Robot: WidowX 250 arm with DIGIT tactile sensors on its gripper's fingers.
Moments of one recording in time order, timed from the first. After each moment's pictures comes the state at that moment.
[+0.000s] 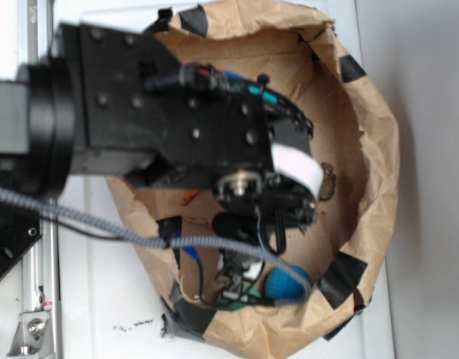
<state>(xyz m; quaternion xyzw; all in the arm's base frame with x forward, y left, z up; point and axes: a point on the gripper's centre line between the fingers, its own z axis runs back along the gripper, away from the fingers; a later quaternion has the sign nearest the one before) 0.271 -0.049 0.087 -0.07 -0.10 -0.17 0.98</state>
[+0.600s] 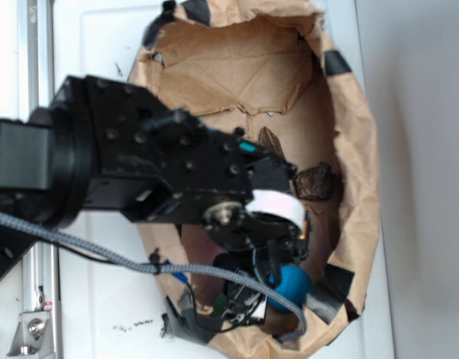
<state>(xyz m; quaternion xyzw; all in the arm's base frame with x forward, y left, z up) 0.267 -0.082 0.063 -0.15 -0.13 -0.13 0.97</state>
